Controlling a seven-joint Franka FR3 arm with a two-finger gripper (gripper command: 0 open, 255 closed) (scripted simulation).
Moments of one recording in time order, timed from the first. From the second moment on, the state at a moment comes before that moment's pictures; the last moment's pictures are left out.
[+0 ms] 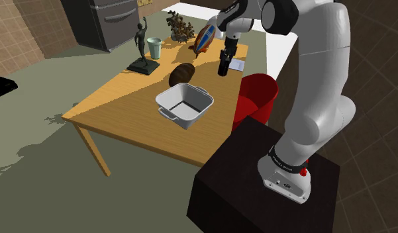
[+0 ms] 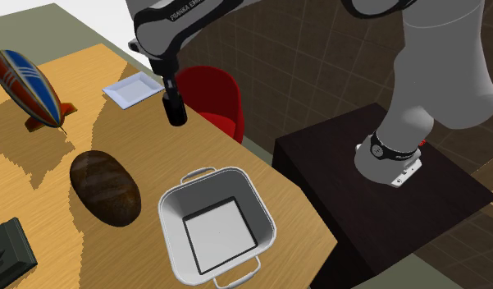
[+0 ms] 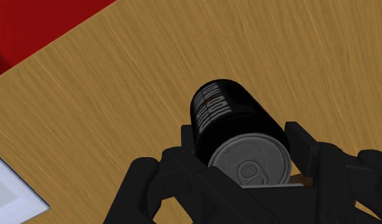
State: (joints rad) arm -0.35 0.57 -0.36 -1.59 0.23 2.11 -0.67
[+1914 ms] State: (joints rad) arm -0.04 0.14 -0.31 -1.97 0.05 2.10 -0.26
